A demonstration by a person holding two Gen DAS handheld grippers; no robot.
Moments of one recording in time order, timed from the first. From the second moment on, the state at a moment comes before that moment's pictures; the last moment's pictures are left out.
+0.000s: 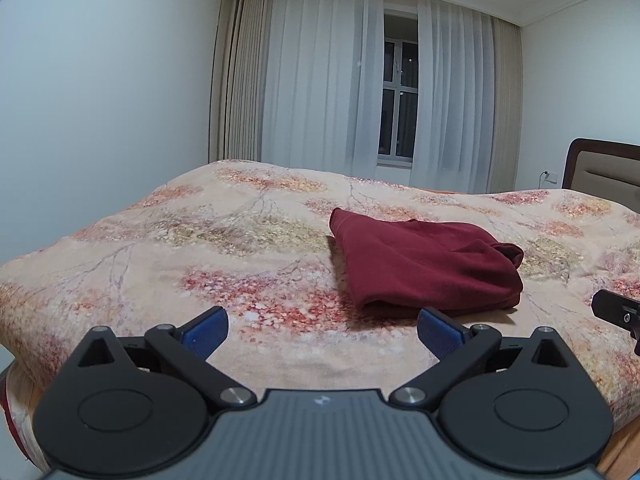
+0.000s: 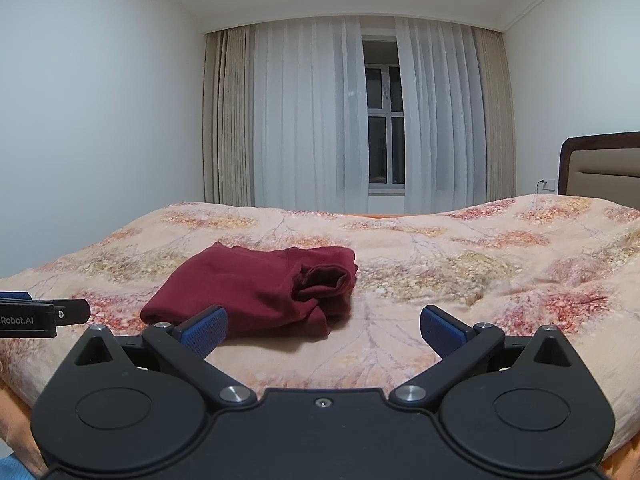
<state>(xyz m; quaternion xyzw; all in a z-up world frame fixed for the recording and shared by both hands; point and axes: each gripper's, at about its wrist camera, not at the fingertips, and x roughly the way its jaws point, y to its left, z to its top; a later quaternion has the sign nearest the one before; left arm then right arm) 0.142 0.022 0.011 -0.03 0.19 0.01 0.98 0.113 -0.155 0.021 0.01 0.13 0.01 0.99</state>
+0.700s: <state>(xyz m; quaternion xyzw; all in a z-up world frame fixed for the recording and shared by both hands) 0.140 0.014 -0.003 -0.01 0.20 0.02 0.98 0.113 -0.165 0.003 0.02 0.15 0.00 0.99</state>
